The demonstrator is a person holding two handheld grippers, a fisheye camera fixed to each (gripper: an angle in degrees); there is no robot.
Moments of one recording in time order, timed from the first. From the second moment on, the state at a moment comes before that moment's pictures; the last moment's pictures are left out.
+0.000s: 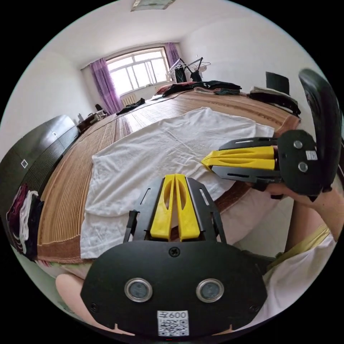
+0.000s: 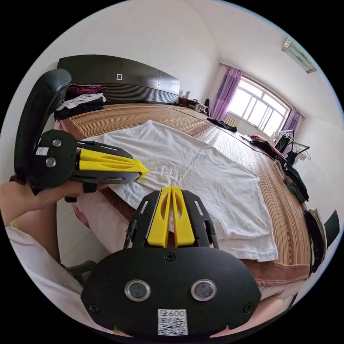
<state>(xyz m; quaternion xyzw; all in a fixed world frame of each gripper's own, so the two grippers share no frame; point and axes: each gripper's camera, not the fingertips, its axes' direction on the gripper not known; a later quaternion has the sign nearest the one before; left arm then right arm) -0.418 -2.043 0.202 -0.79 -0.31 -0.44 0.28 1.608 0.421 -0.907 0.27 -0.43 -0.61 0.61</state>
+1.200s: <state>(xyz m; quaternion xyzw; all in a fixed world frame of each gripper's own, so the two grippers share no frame) -0.506 -2.282 0.170 -0.64 -0.54 -0.51 0.20 1.609 0.576 -0.746 0.26 -0.52 -0.67 0.46</state>
